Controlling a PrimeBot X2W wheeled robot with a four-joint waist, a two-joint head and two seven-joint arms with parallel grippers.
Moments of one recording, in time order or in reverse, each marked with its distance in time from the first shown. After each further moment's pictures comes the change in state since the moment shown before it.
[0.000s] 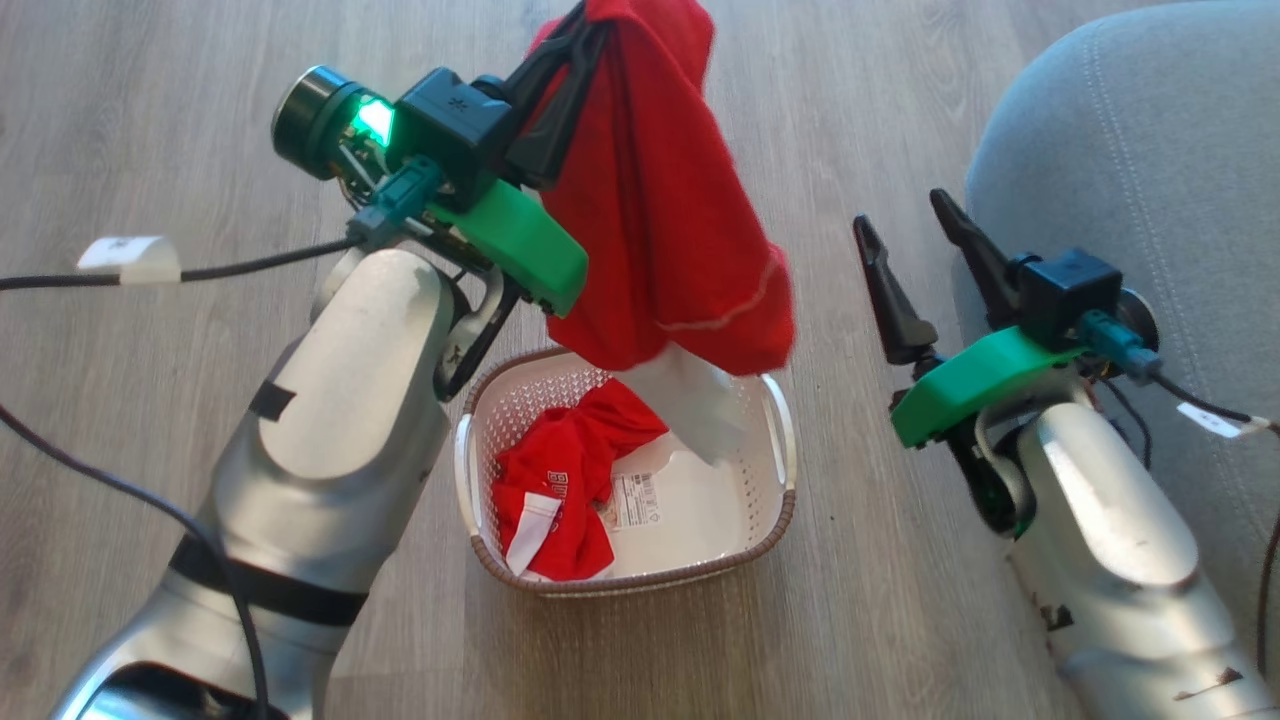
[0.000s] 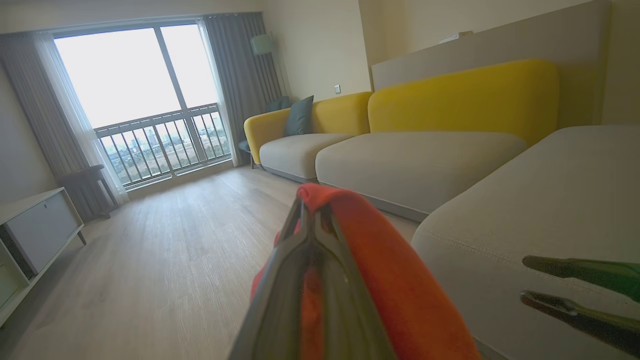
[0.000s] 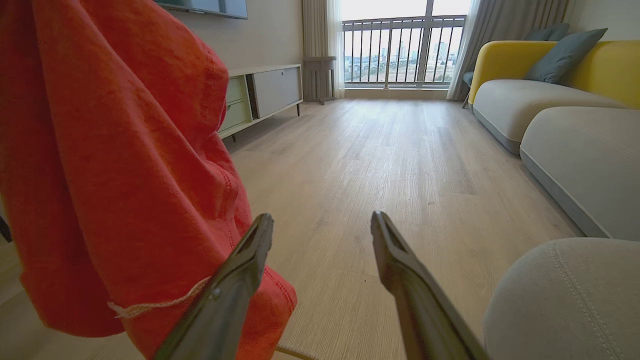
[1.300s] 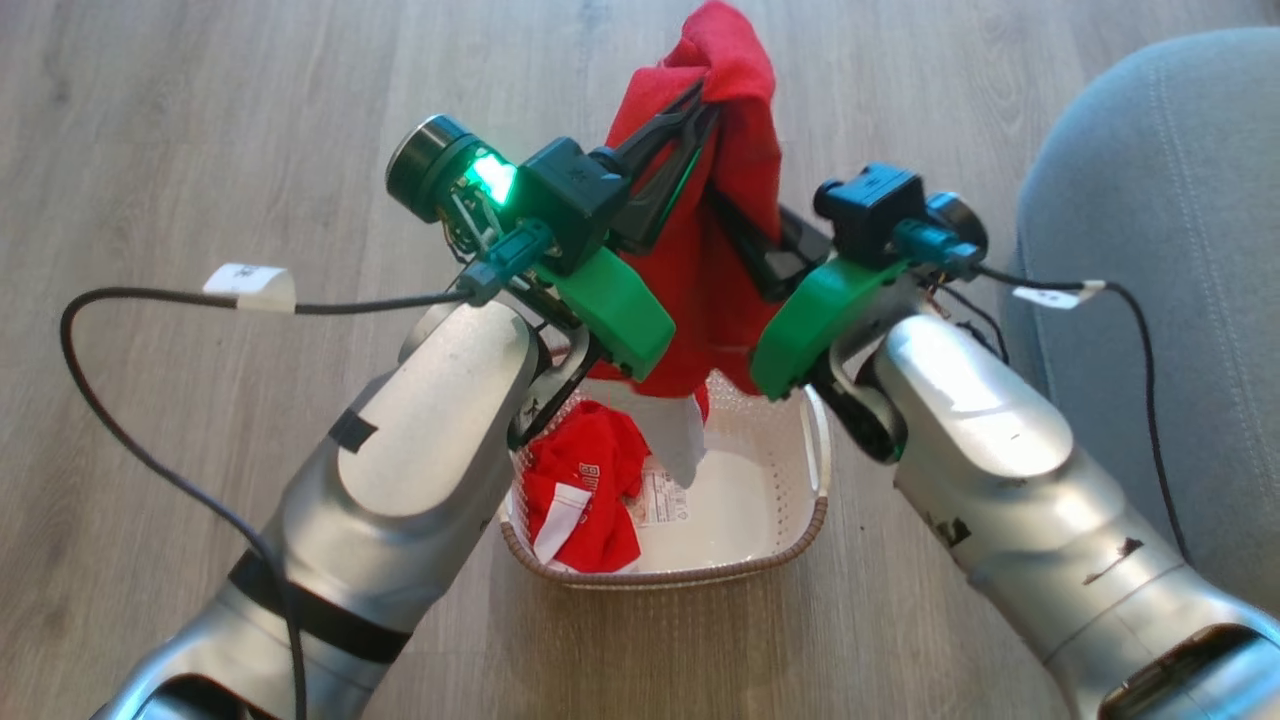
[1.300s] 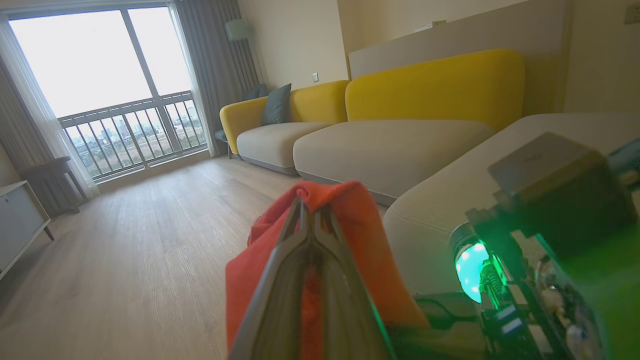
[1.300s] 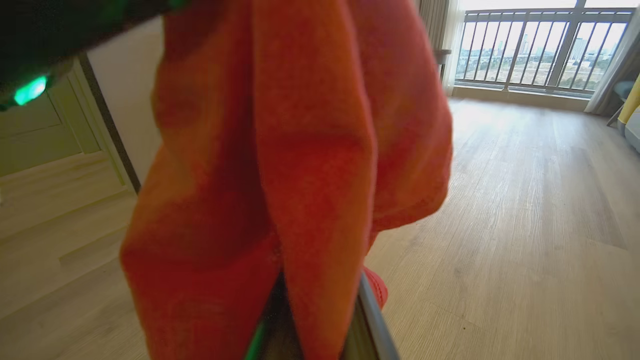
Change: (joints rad) left arm 0.019 -0.024 -0.160 -0.023 -0.062 0.016 0.003; right arm -0.291 0.064 0.380 0.215 0.183 0.000 0.000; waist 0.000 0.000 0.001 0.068
